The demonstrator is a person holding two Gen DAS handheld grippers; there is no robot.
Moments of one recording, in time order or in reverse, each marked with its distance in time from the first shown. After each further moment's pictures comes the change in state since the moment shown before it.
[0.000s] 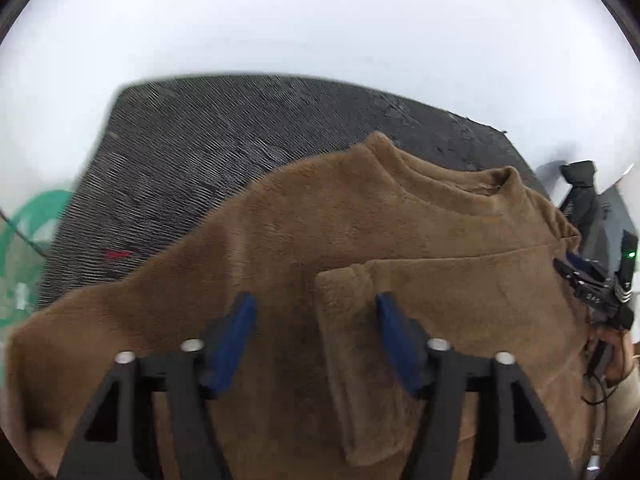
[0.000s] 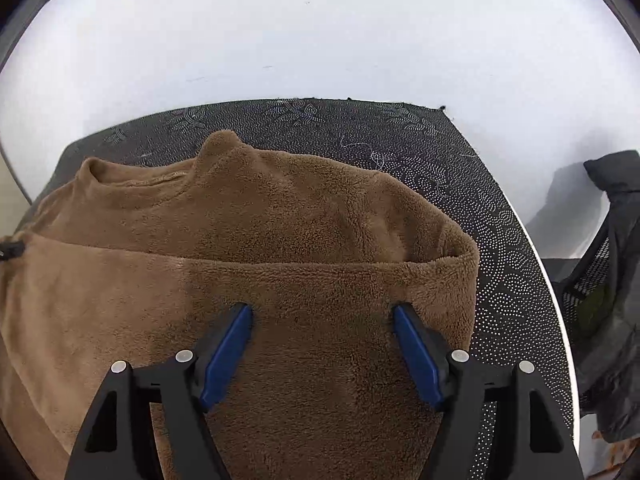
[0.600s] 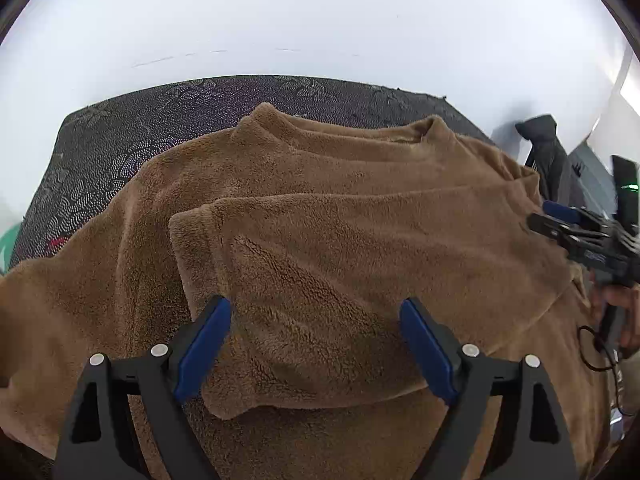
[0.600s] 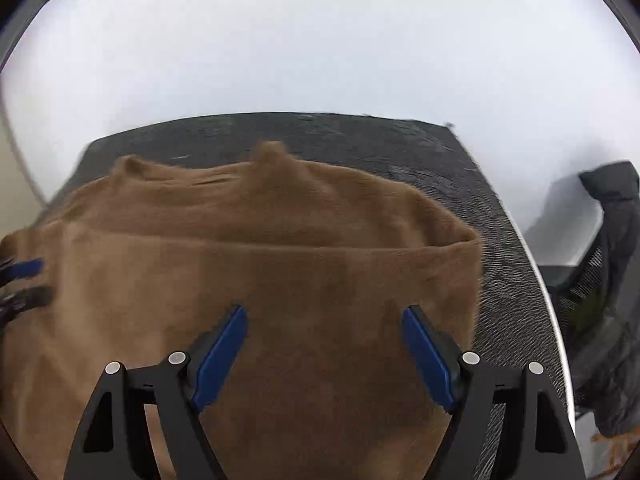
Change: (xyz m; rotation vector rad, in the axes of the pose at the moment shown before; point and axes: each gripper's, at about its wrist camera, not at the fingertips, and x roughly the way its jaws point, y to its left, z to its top) left arm -0.010 -0.054 -0.052 0.158 -0.009 -0.111; right arm -0.049 0.033 -0.022 -0.036 -0.036 0.050
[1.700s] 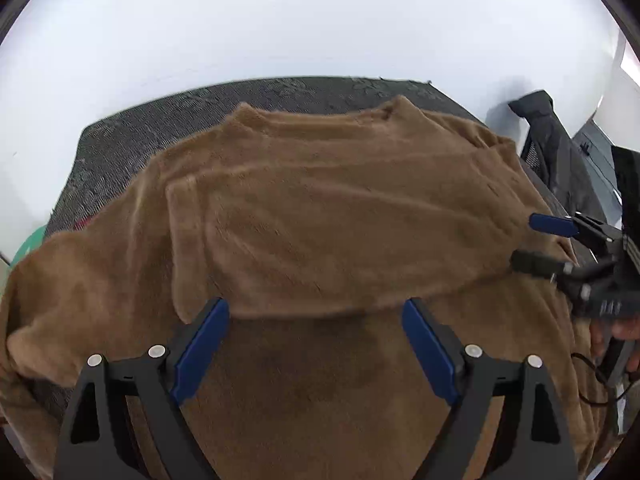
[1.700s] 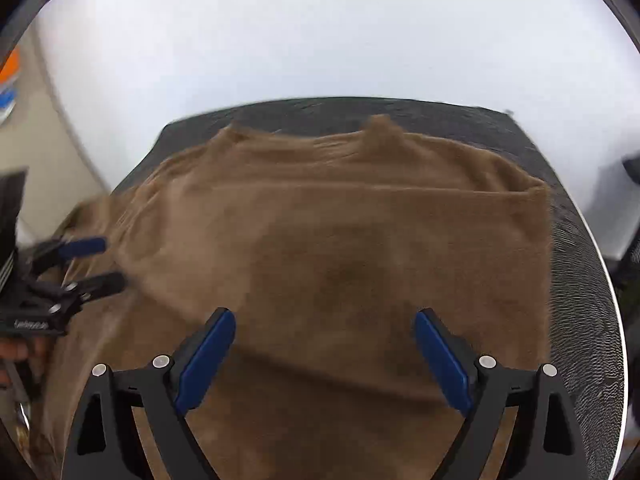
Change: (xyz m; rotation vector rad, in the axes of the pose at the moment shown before) left arm -0.029 -0.027 -0.035 0.055 0.011 0.068; right arm -0.037 0.059 -0.042 -0.051 0.042 0.199
